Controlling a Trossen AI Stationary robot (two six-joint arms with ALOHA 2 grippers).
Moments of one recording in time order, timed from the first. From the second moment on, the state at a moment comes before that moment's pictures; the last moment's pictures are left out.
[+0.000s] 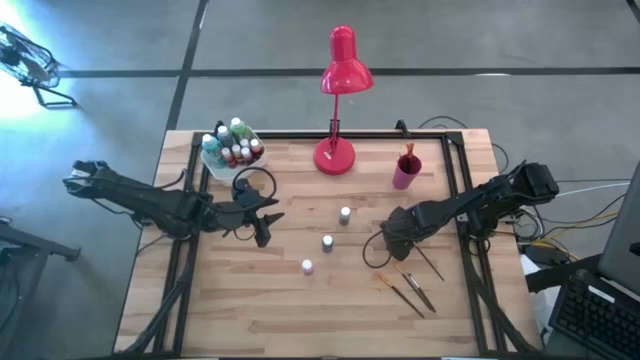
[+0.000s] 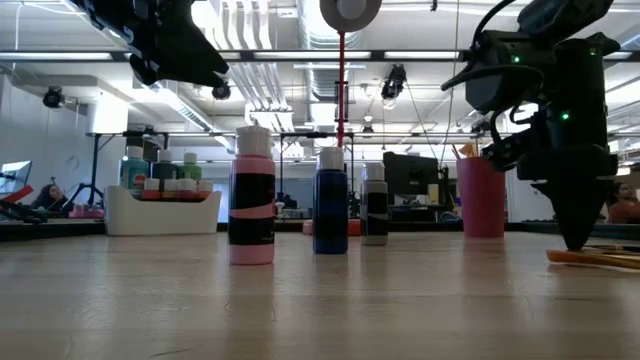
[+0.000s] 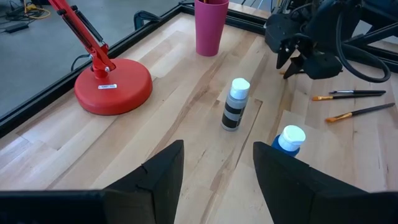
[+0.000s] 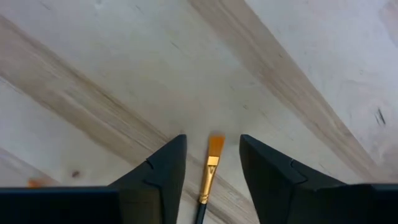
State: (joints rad) left arm -0.26 0.97 0.72 -0.28 -0.58 -0.45; right arm 0.16 1.52 0.70 -0.81 0.07 0.98
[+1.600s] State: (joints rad) left arm -0.26 0.97 0.72 -0.29 -0.58 -0.42; right arm 0.16 1.11 0.79 -0.77 0.27 0.86
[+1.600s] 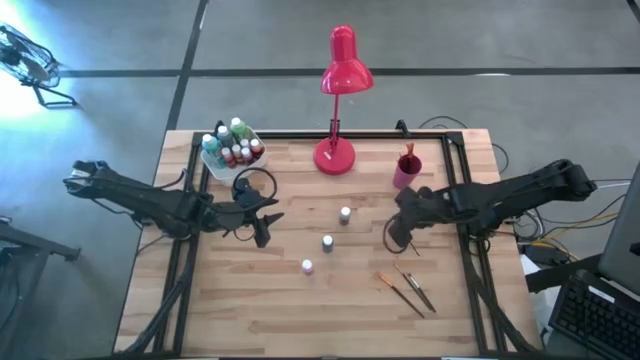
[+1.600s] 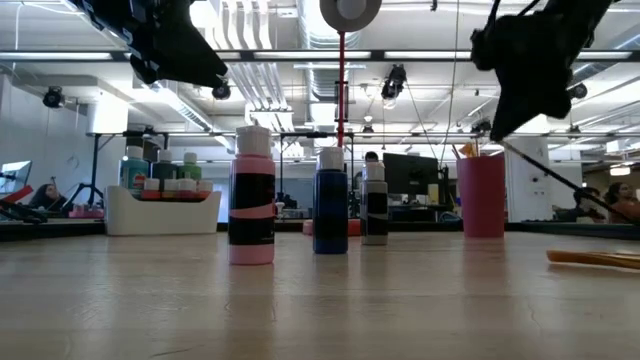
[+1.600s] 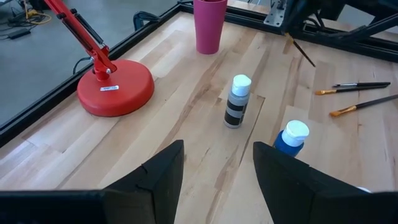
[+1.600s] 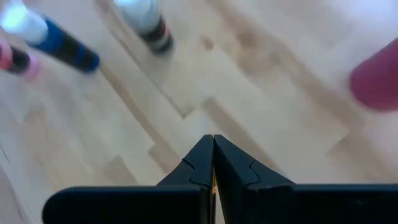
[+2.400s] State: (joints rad) left arm -0.26 0.97 0.72 -0.29 -0.58 -0.42; right arm 0.15 0.75 0.79 -0.54 0.99 0.51
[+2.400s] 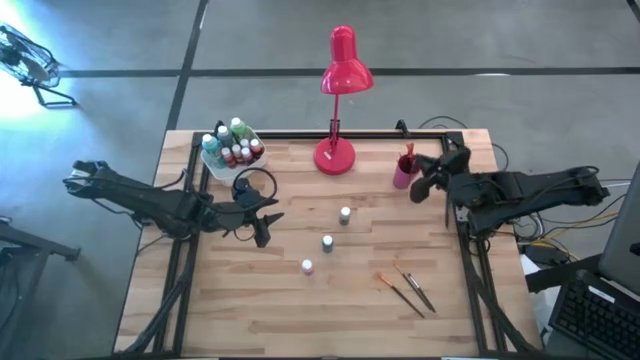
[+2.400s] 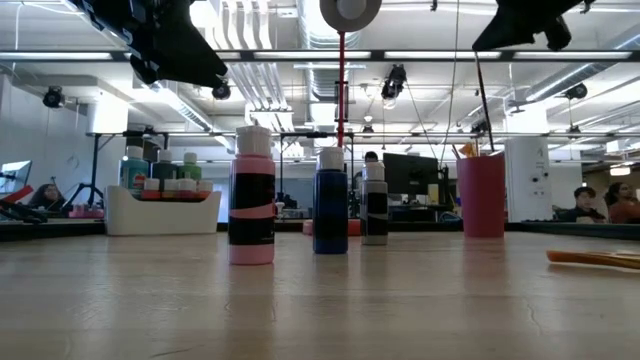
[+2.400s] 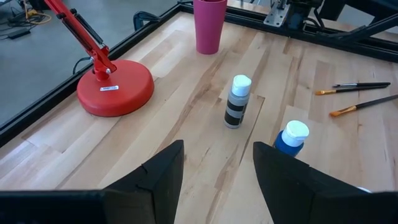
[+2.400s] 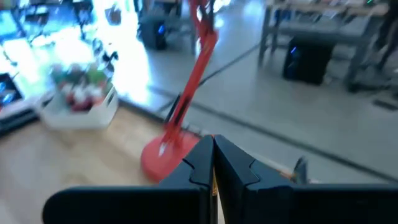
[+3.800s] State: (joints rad) left arm -0.26 0.97 0.72 -0.29 -0.58 -0.42; right arm -0.15 0.82 0.69 -0.26 0.93 0.31
